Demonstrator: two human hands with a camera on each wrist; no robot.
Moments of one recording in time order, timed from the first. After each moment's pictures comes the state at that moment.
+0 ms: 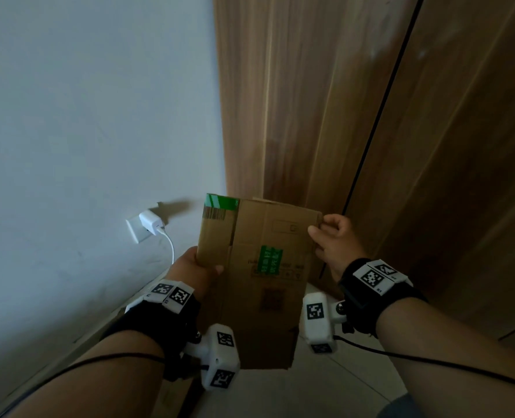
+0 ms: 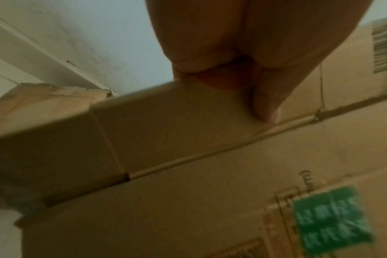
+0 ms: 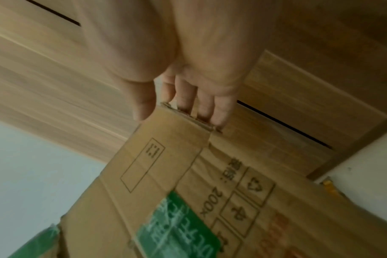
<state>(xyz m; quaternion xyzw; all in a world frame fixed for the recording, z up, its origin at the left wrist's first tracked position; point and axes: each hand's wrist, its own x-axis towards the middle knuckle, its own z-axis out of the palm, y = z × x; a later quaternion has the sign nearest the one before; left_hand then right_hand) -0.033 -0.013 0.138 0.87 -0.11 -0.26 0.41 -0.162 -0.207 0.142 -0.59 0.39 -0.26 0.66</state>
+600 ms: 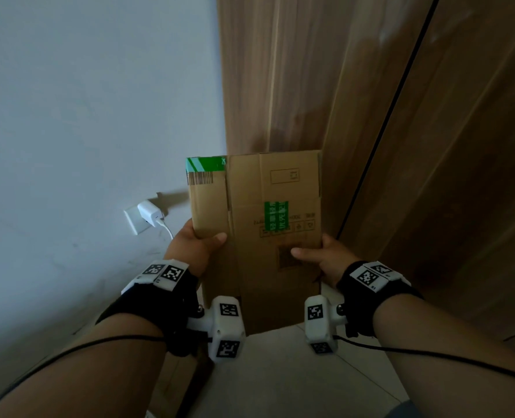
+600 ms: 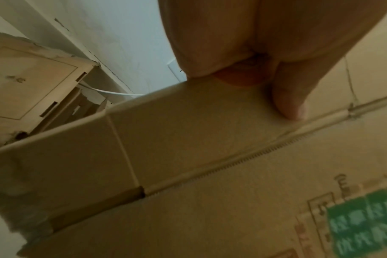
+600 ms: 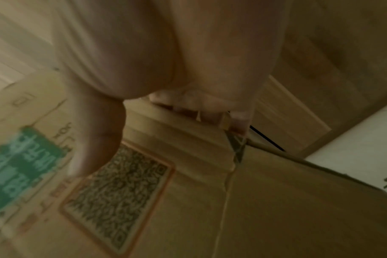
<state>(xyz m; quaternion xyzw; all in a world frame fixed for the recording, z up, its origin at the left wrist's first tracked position) -0.011 -0.028 0.140 0.74 -0.08 -0.28 0.60 -0.154 -0.211 0.111 -0.62 0.38 -0.08 0.68</state>
